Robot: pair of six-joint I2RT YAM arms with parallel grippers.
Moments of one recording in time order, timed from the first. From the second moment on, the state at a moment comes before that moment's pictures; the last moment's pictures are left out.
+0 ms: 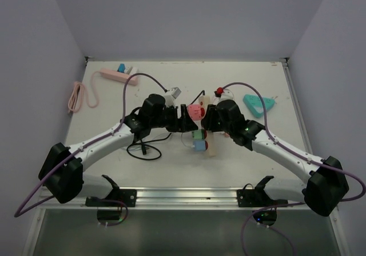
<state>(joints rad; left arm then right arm) -0.69 1.34 0.90 -0.07 0.37 -0.69 0.69 1.21 0.84 -0.25 0.18 0.54</state>
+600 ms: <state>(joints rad) -0.72 1.43 0.87 0.04 0.41 -0.72 0.70 1.20 0.84 -0.23 0.17 0.63</state>
